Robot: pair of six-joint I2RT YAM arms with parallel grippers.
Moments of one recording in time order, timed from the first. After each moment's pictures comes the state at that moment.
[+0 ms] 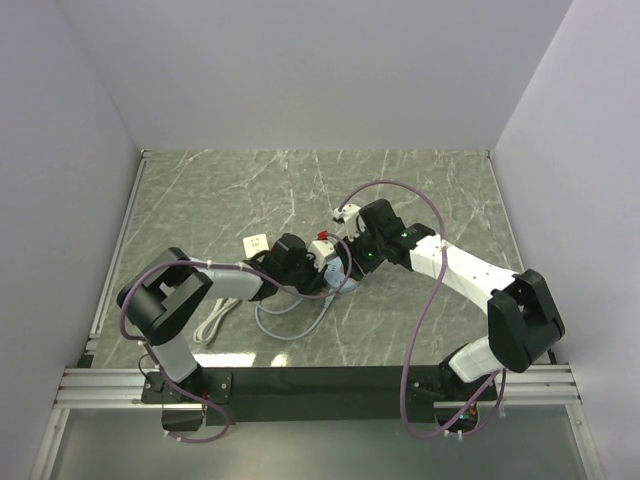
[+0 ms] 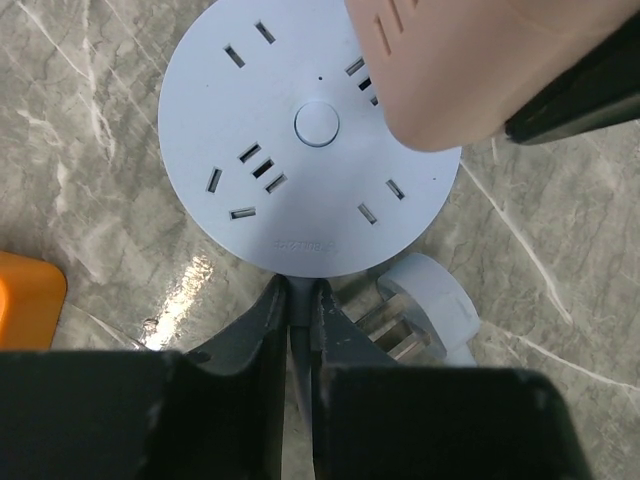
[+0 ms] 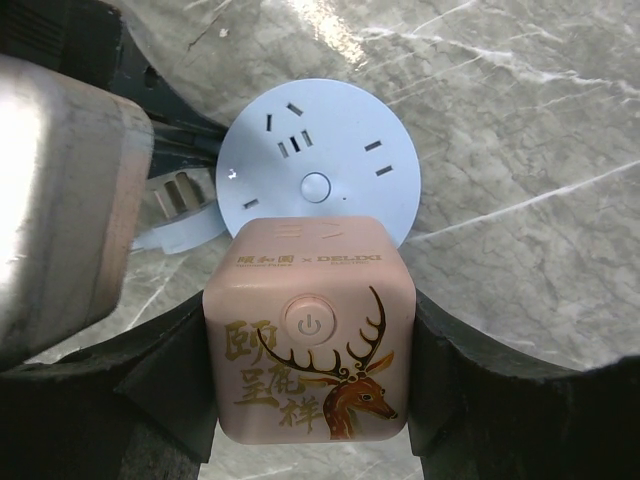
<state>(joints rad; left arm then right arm) -0.76 1.71 0.75 0.29 0.29 0.08 0.59 1.47 0.99 -0.47 -0.20 -0.12</state>
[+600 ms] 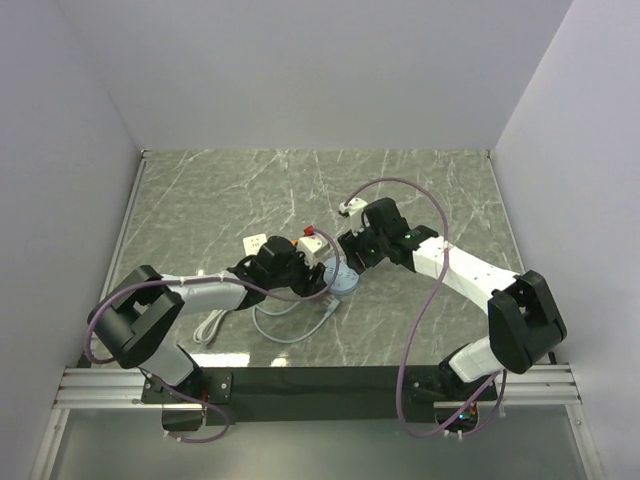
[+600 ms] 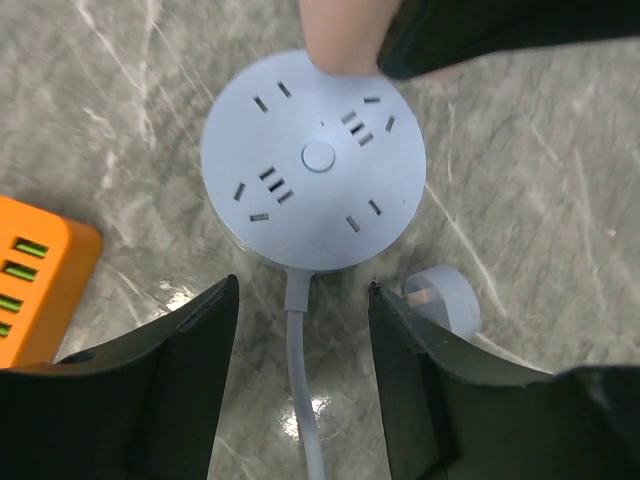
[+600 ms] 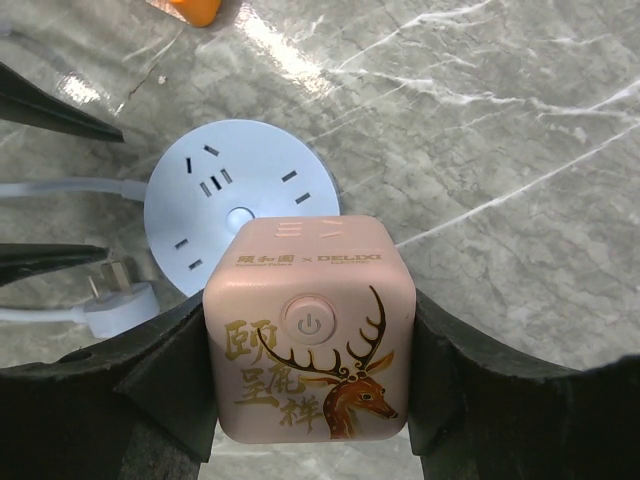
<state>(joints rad) -0.76 1.54 0.64 0.34 0.25 -0.03 0.57 1.46 0.97 -0.38 -0.12 -0.11</state>
